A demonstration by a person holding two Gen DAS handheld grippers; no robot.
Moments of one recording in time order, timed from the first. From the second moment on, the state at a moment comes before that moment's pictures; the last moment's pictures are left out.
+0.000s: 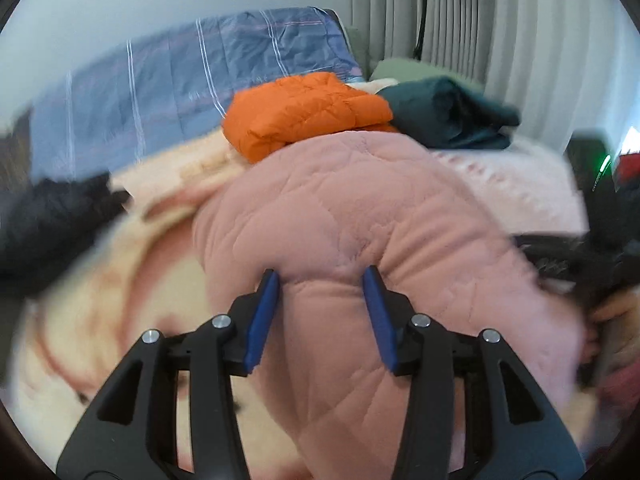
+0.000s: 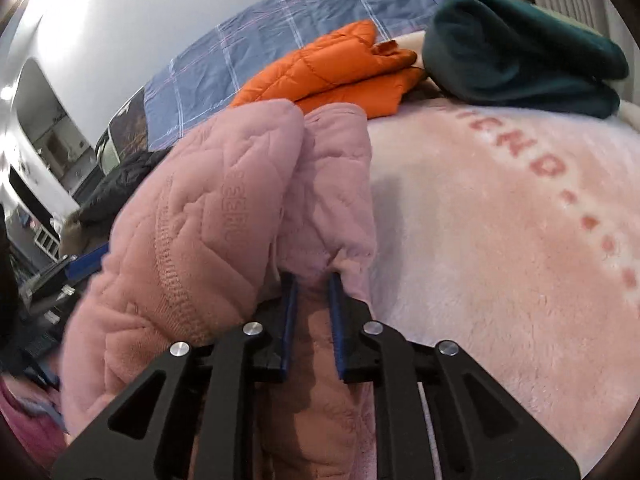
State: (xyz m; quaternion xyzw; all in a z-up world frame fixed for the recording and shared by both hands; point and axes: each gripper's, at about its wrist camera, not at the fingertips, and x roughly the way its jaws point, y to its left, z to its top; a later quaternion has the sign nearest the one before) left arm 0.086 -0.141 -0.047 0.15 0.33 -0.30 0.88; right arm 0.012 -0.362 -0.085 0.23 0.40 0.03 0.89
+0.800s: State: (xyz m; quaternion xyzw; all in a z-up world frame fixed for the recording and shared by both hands) left arm 0.084 -0.133 -0.040 0.13 0.34 -0.30 0.88; right arm -0.053 -0.333 -0.070 0.24 0.37 0.04 0.90
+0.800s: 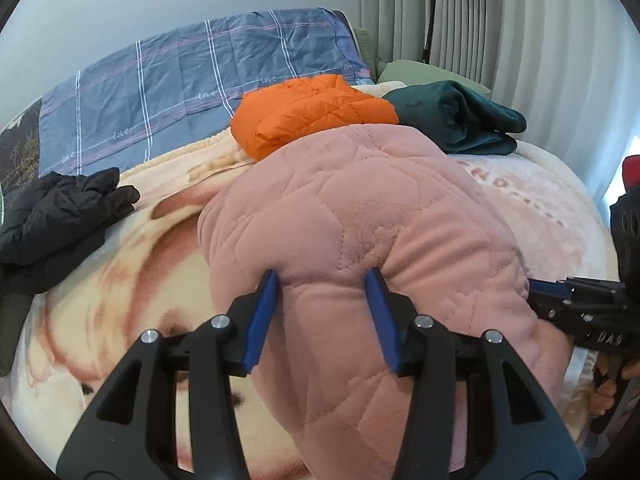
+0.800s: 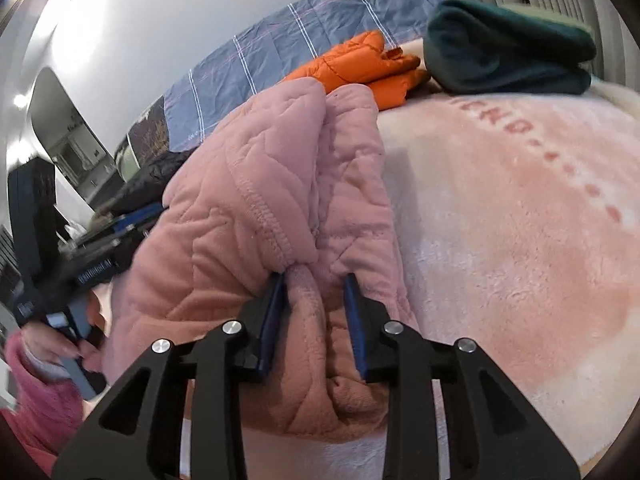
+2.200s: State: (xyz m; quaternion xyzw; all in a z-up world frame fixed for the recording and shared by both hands) left arm 0.084 -0.162 -0.033 0.15 0.32 -0.34 0.87; right arm 0.042 -0.405 -0.112 0.45 0.44 0.14 0.76
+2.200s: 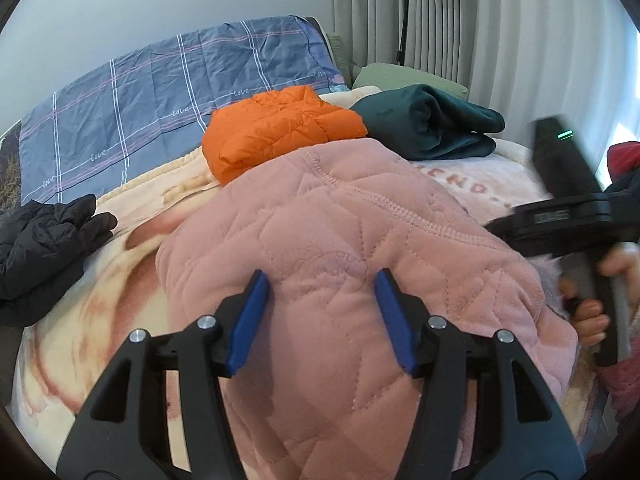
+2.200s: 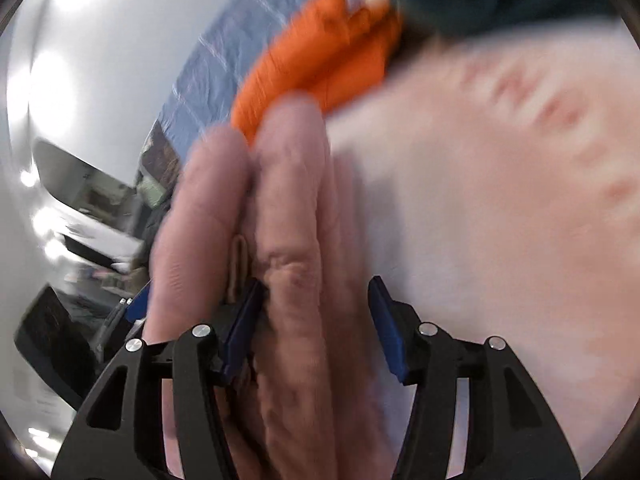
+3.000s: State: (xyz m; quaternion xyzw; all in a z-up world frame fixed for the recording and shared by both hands) left arm 0.126 -0.050 -0.057 -0.12 0.44 -0.35 0.82; right arm 0.023 -0.396 -0.100 0.39 0.41 0.12 0.82
